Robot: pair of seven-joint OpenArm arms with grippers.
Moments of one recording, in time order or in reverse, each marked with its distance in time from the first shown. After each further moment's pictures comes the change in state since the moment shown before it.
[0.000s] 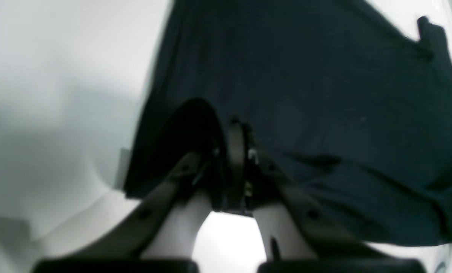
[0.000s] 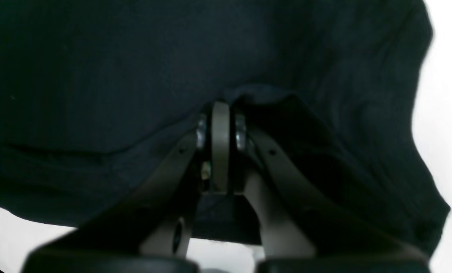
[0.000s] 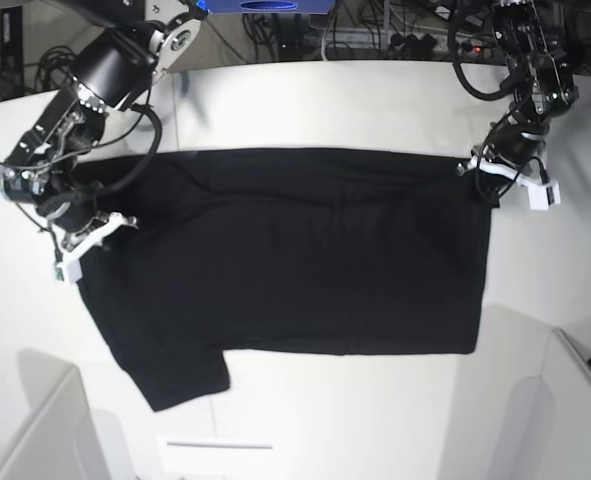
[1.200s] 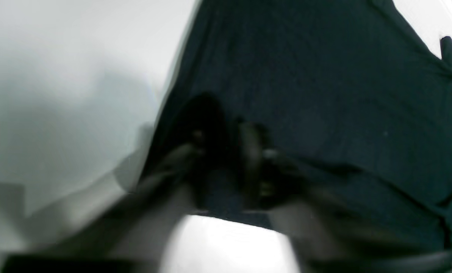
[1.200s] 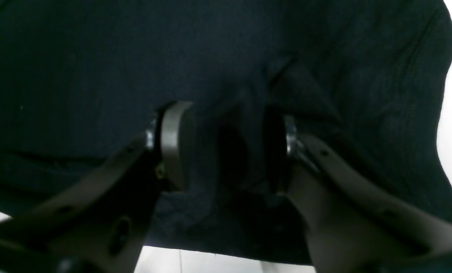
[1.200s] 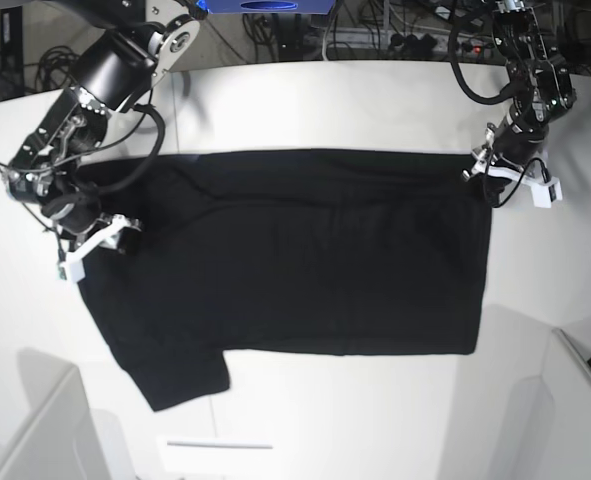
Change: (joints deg) left arm -1.7 0.0 0.0 -3.8 -0.2 4.4 0.3; right arm 0.2 0.2 0.2 -3.5 0.0 0.0 3.2
